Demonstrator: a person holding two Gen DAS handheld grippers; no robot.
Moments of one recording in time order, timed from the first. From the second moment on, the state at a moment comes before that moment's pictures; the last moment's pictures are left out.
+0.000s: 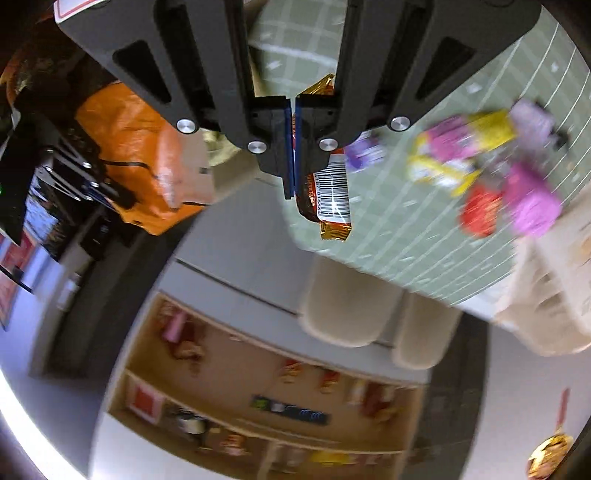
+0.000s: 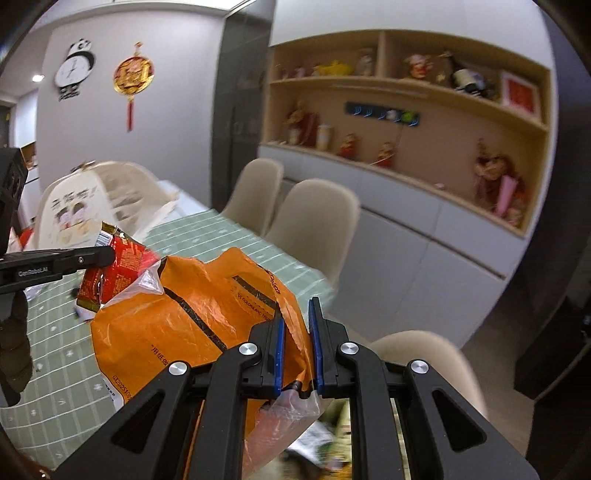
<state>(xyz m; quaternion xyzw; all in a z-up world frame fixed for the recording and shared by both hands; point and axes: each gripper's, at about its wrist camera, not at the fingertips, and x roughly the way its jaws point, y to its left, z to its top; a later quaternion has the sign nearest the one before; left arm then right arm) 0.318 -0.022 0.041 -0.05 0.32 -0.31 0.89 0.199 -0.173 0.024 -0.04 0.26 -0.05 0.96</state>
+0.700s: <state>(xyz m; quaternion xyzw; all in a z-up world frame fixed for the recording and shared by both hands) 0.298 -0.239 -0.024 0.00 0.42 -0.46 0.78 0.146 -0.343 -0.031 0.00 0.31 -0.20 0.93</state>
